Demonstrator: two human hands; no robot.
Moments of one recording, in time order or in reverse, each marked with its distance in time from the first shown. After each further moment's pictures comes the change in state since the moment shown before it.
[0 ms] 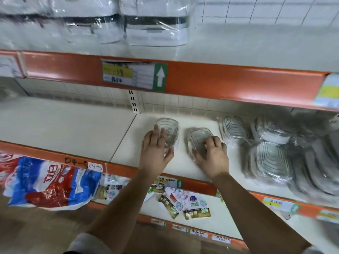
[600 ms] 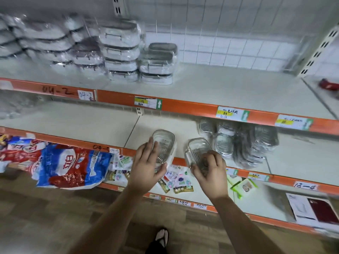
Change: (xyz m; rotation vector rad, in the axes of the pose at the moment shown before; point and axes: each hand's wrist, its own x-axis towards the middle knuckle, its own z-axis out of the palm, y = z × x) left_hand -0.165 0.080 -0.217 -0.163 0.078 0.102; right_hand -0.203 -0.061 -0.204 0.178 0.139 -0.036
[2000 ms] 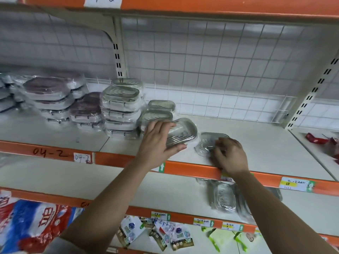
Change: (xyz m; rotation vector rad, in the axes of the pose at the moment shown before) left_hand 0.240 0.001 -0.112 -0.097 0.185 0.276; right_hand 0.228 -0.051 -0.084 -0.150 0.112 -0.009
